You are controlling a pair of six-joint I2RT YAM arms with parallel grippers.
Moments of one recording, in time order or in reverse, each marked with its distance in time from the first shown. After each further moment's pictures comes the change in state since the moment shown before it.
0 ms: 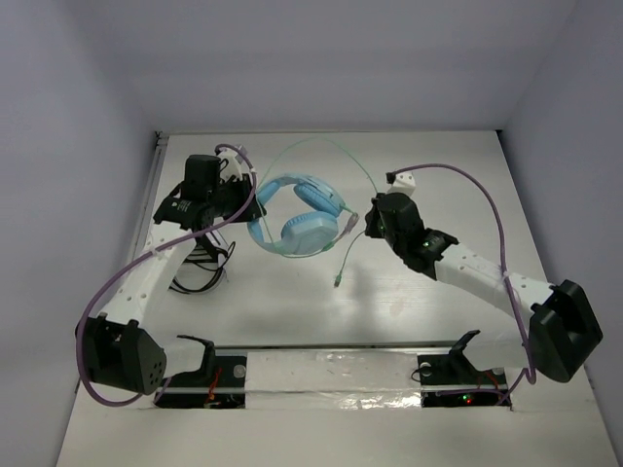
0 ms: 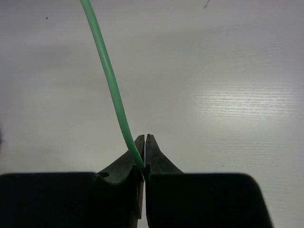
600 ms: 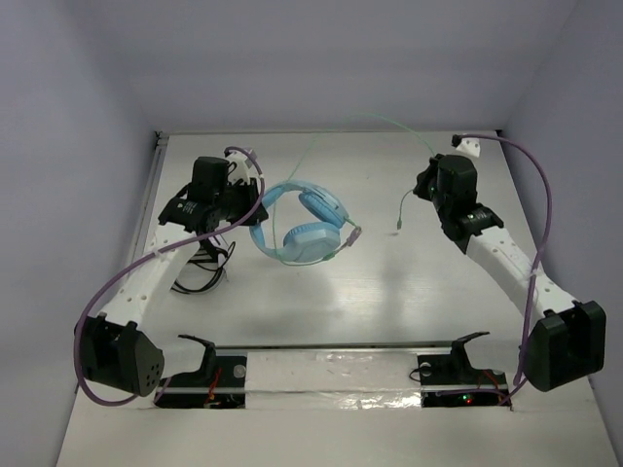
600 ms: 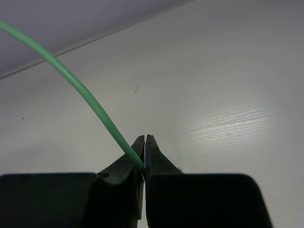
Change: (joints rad) left arm -0.056 -0.008 -0.001 -0.031 -0.040 0.075; right arm -0.380 -0.063 0.116 -0.029 -0.088 -0.075
